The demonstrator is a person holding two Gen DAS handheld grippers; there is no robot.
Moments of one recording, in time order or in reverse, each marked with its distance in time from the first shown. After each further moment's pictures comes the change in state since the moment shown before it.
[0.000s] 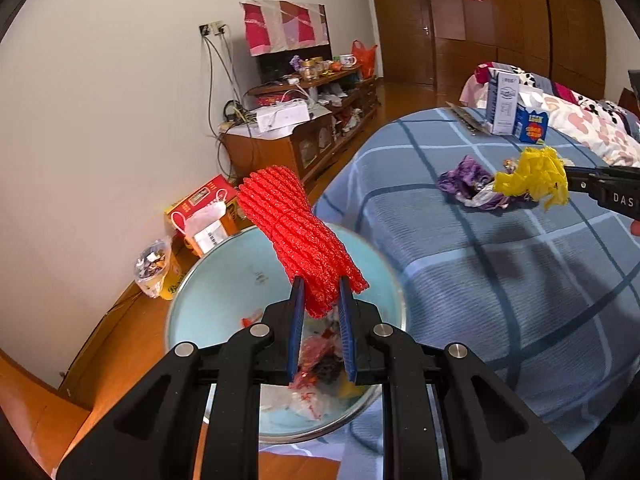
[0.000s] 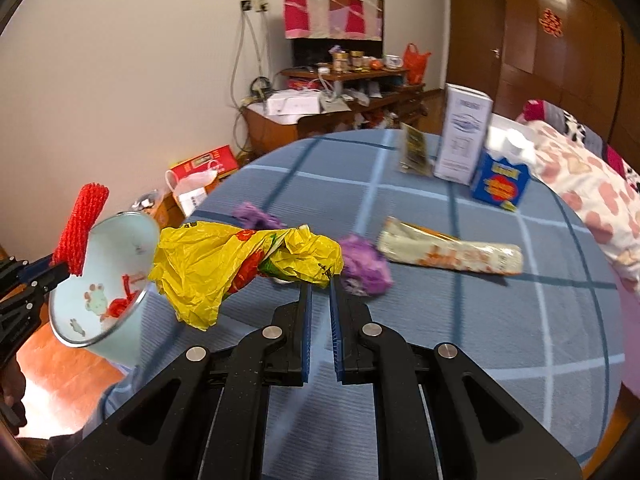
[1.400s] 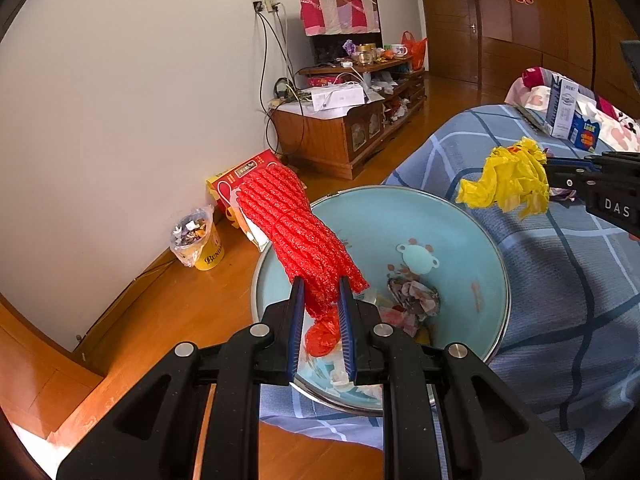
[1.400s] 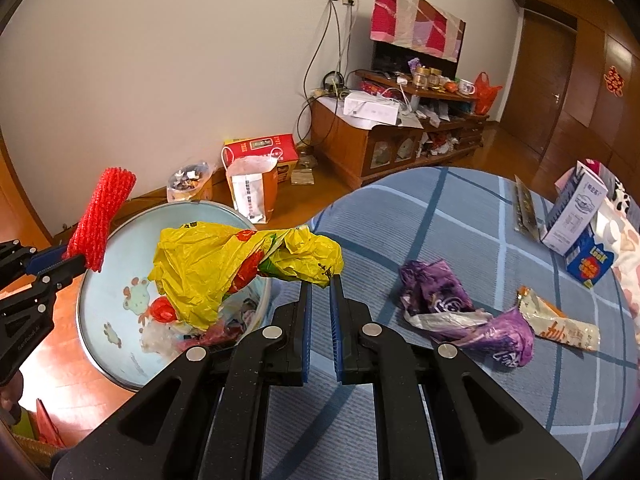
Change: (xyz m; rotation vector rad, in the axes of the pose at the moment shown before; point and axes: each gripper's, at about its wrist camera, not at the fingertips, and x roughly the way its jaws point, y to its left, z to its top) left arm 0.006 0.069 -0.025 -0.099 0.052 0.112; right arm 0.042 0.126 0.026 -0.211 0.008 0.093
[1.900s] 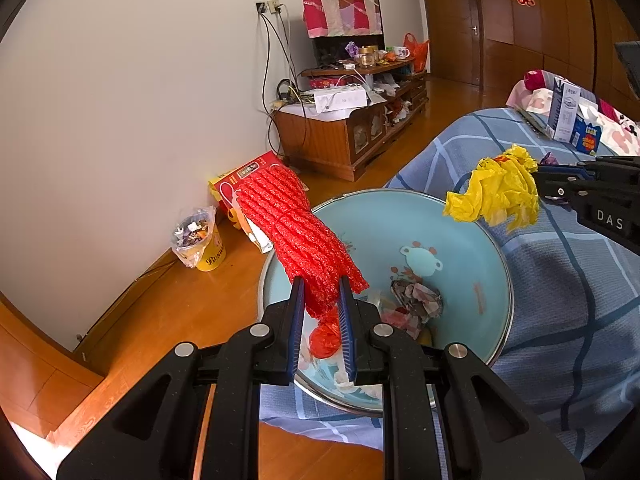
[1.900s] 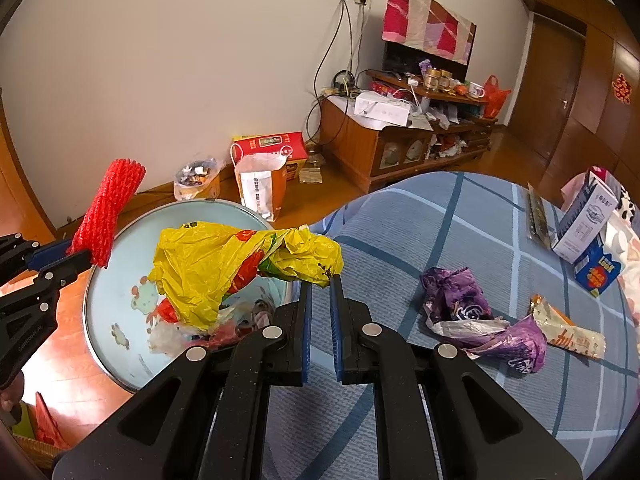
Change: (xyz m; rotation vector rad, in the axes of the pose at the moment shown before) left arm -0.001 0.003 0.000 -0.005 -0.006 0.005; right arm 0.005 0.015 0.004 -0.028 0.006 0.016
